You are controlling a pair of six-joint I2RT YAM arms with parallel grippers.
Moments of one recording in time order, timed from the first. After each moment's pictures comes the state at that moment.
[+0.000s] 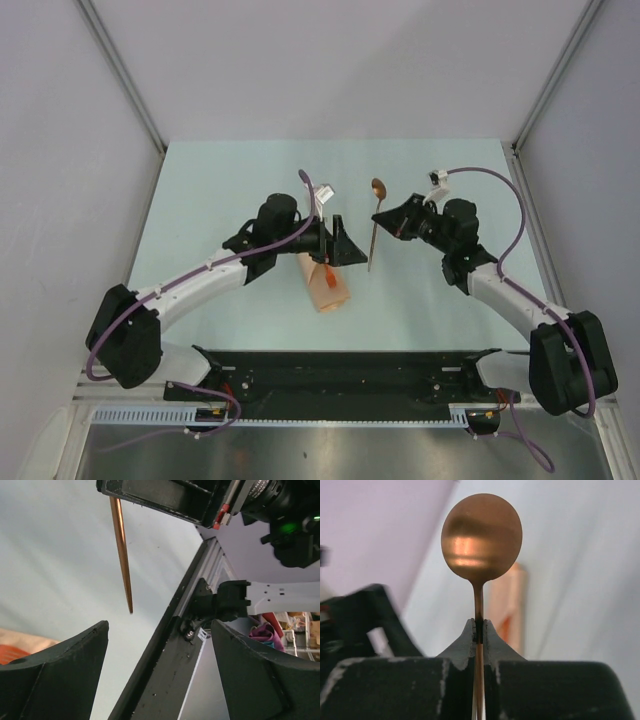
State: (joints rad) left arm -0.69 1.37 0.94 0.04 0.59 -0.62; right arm 0.33 1.25 0.69 0.33 -0.40 0.68
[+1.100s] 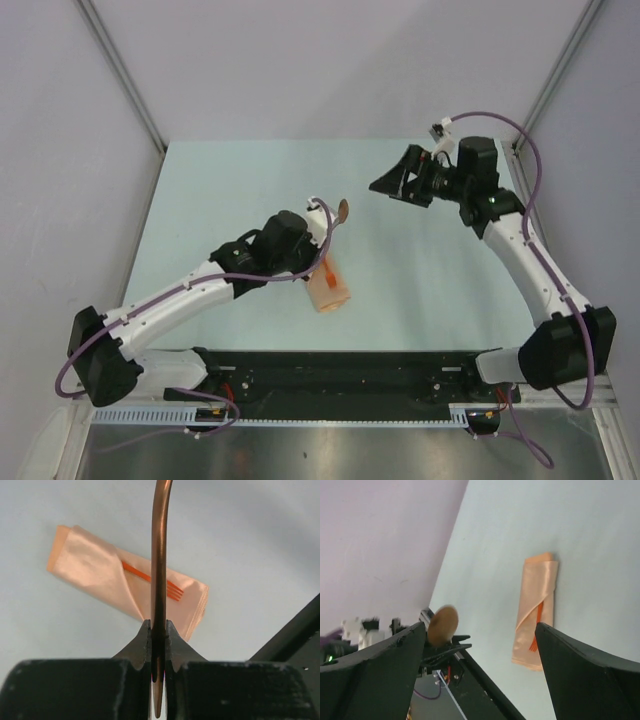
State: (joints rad) left arm -0.82 1.24 1.03 -0.48 -0.03 -0.09; right arm 0.25 1.31 1.20 -0.22 -0.67 0.66
